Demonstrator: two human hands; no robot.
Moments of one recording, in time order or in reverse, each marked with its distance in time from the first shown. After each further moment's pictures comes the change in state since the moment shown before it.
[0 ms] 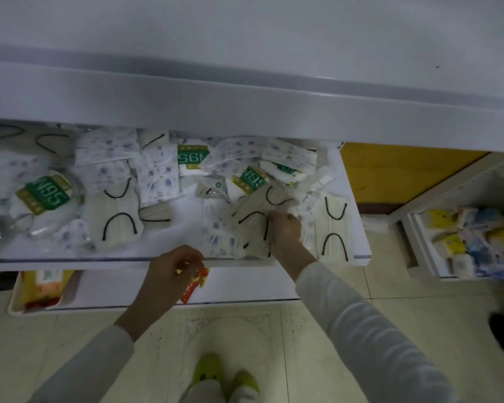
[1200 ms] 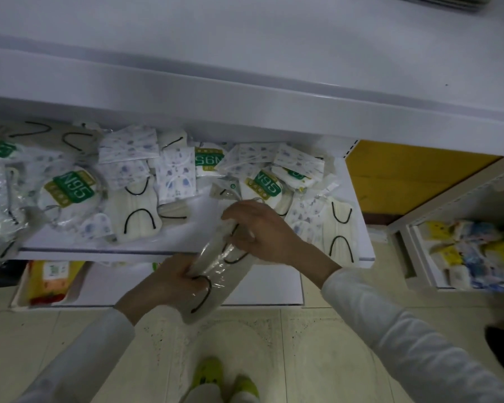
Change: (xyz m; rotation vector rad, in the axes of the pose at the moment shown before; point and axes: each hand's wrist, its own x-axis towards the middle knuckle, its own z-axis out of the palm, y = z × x) left_hand -0.007 -0.008 -0.035 0.104 -0.390 -0.105; right_hand -0.062 -0.009 0.006 -1.007 -0.667 -1.485
